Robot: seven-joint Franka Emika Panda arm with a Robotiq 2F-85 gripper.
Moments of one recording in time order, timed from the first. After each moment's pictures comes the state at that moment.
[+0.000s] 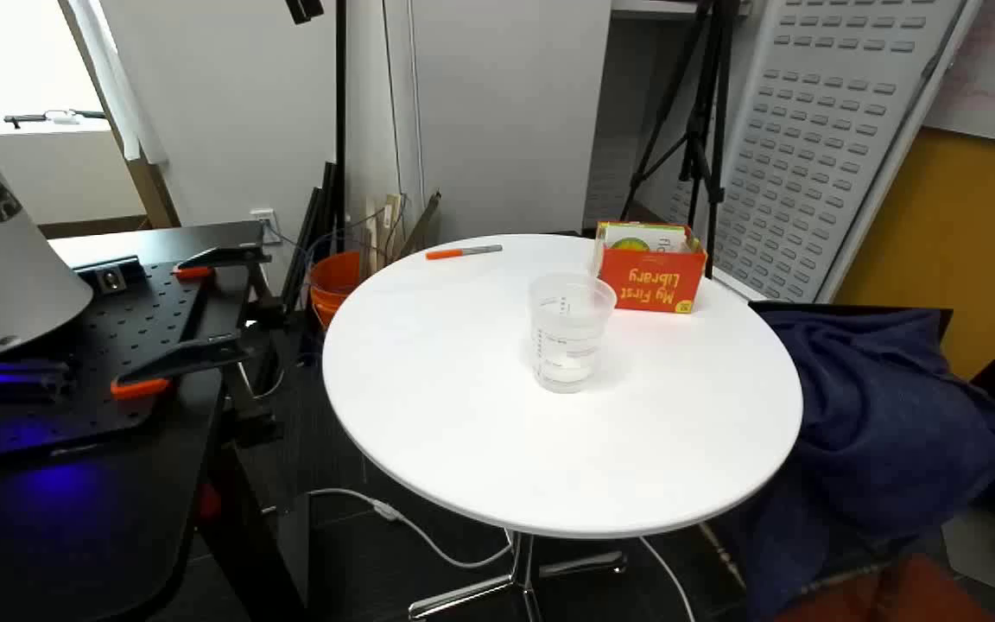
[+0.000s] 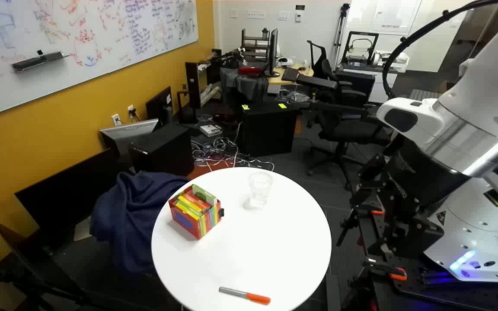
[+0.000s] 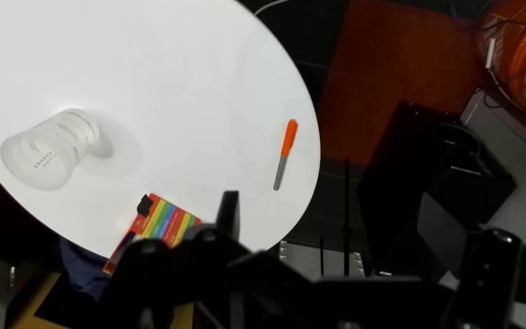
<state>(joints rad) 0.23 -0.67 0.42 -2.80 0.11 2.37 0.33</state>
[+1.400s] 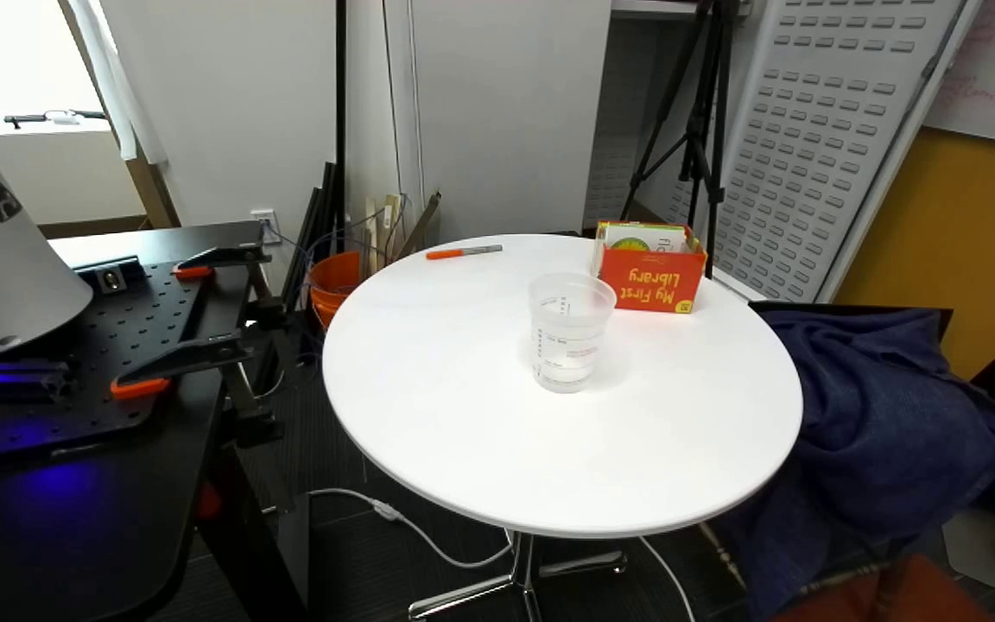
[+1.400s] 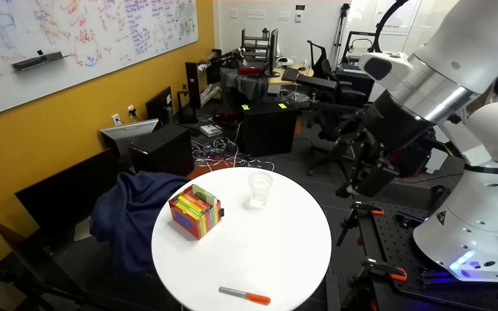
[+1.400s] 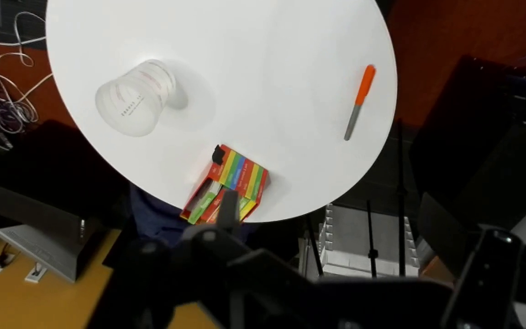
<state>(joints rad) 0.15 -0.72 0.30 -2.78 -0.08 2.38 0.30</state>
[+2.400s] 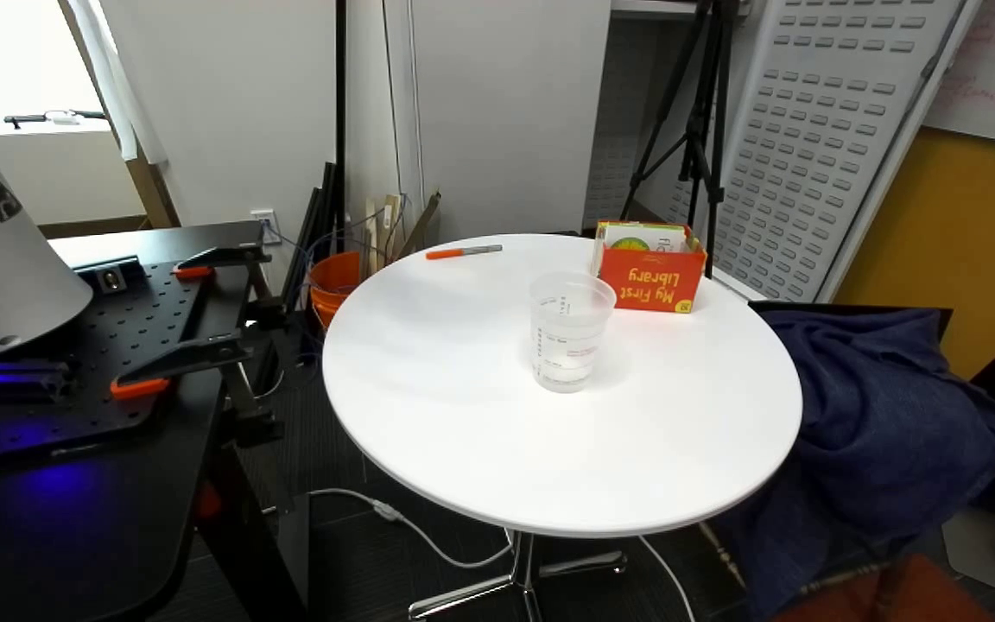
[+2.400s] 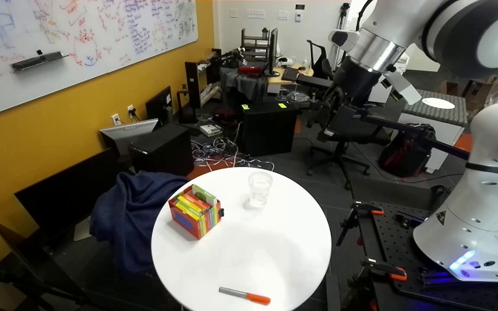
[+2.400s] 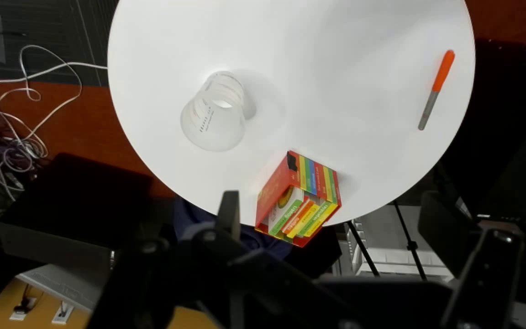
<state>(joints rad) 0.00 -0.73 -0.05 -2.78 -0.10 2.38 -0.03</state>
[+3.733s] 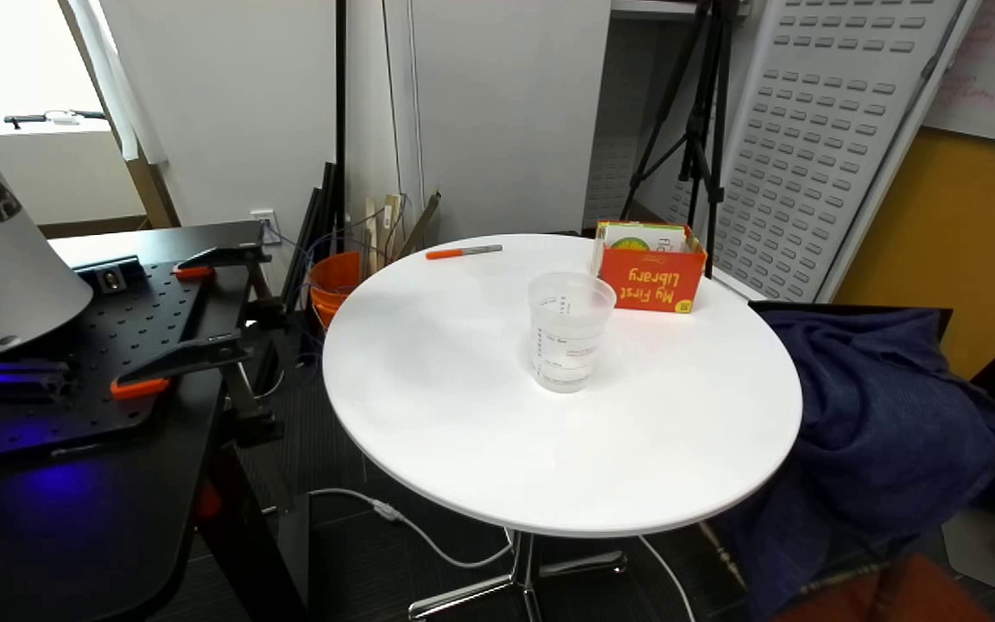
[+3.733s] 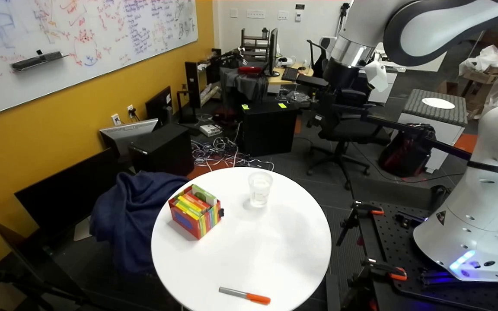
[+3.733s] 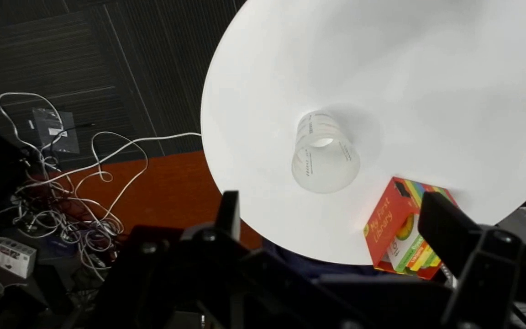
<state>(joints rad) -0.19 -0.56 -0.17 -2.68 -0.16 2.37 -0.06</state>
